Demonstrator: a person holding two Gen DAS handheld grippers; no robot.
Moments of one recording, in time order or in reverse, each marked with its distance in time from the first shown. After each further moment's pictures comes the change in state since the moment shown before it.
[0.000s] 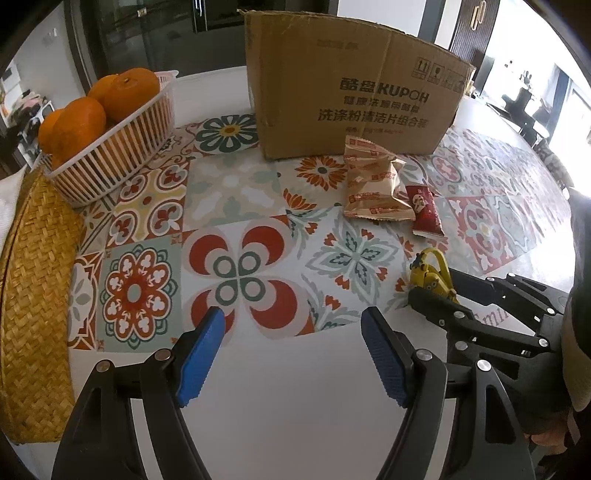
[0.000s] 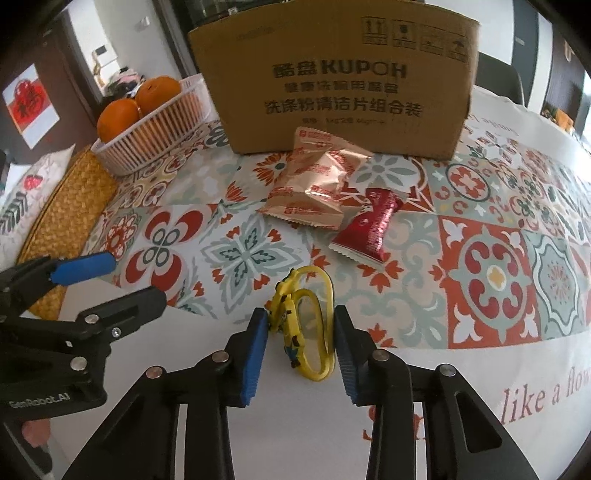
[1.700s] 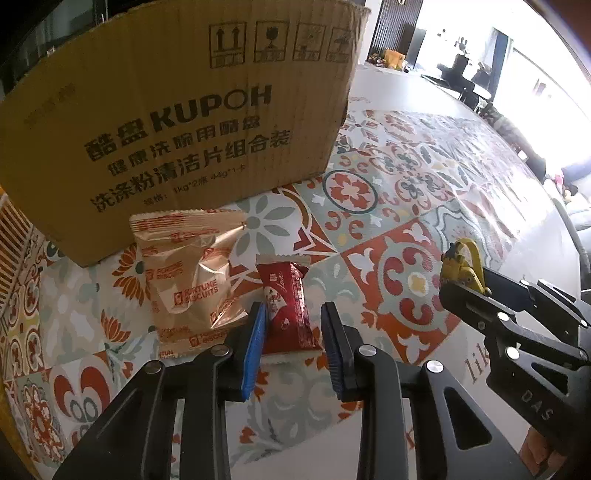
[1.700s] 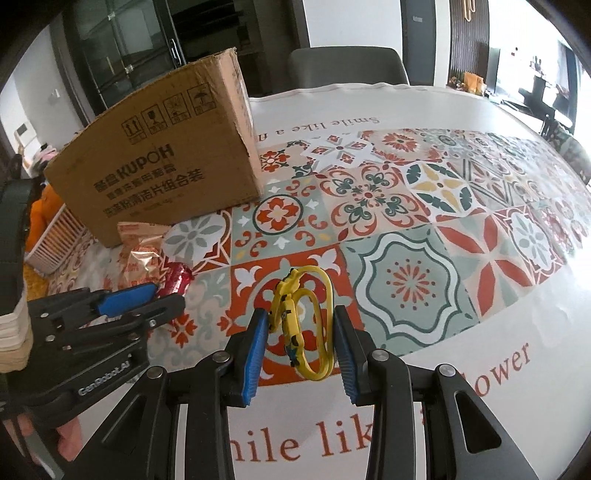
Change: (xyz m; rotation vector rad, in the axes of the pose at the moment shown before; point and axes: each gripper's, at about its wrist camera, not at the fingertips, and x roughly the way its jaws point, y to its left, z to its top) left arm 0.061 -0.121 0.077 0.215 0.003 -0.181; right arm -0.042 -0.123 0.011 0.274 -0.105 -0.207
